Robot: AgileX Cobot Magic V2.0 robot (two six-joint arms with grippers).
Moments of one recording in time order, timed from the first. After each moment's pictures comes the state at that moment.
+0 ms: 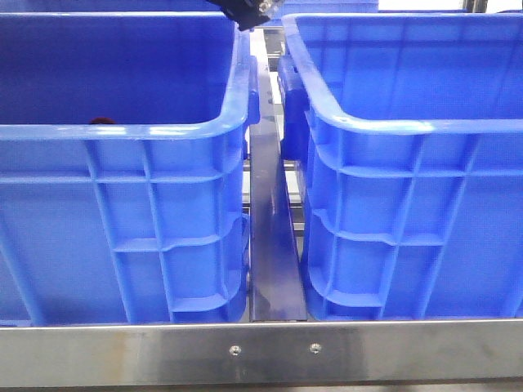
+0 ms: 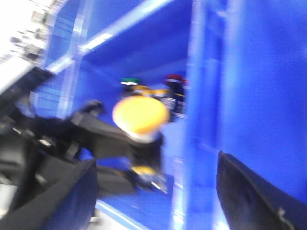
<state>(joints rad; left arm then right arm) -0.42 1.47 -1.26 -0.98 0.96 0.89 0.25 1.06 -0.87 1.20 0.57 -0.38</state>
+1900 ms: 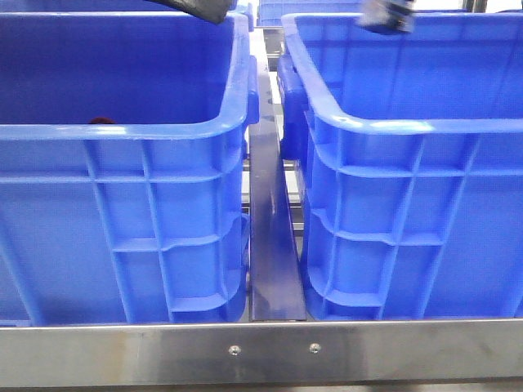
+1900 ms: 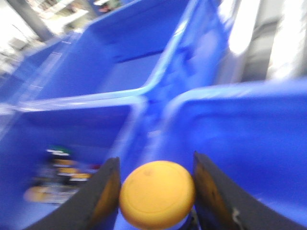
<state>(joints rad) -0.42 1.47 -1.26 -0.97 0.99 0.89 0.08 1.30 -0.93 1.70 0.44 -1.39</state>
